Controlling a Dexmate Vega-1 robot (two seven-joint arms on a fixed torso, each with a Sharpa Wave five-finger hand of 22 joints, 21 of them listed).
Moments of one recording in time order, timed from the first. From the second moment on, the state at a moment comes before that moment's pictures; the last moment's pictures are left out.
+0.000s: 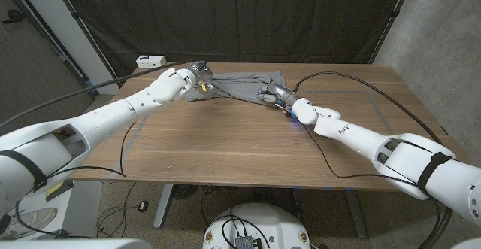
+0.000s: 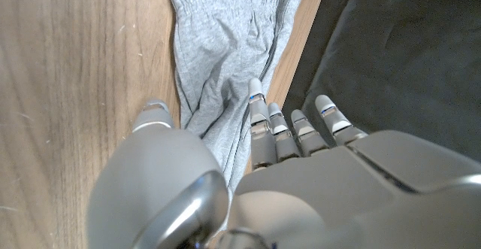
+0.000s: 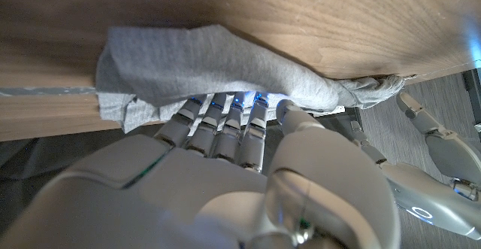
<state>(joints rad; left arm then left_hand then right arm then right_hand) 0.28 0.77 1.00 -1.47 1.32 0.15 -0.36 0.58 -0.12 0.20 0.07 0.26 0.66 0.10 0.17 0.19 0.31 -0.04 0.18 0.19 0.11 -0.01 0.18 0.18 -0.05 0.12 0.54 0.19 -0.35 -0.38 -0.96 -0.88 -0.28 0.22 -0.14 0.63 0.19 0.46 -0.01 0.18 0.68 -0.01 0.24 0.19 0.48 -0.01 0.22 0.20 0.34 -0.04 0.26 0.27 0.36 0.06 0.21 0.18</state>
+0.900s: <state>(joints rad) 0.29 0.66 1.08 -1.24 1.37 0.28 -0.20 0.92 0.00 0.32 -0.11 0.29 0.65 0.00 0.20 0.19 0.34 -0.08 0.21 0.19 0.17 -0.04 0.19 0.17 0.04 0.08 0.54 0.19 -0.34 -0.36 -0.96 -0.84 -0.28 0.23 -0.13 0.63 0.19 0.46 -0.01 0.18 0.68 -0.01 0.24 0.19 0.48 -0.02 0.21 0.20 0.34 -0.04 0.26 0.27 0.36 0.06 0.21 0.18</state>
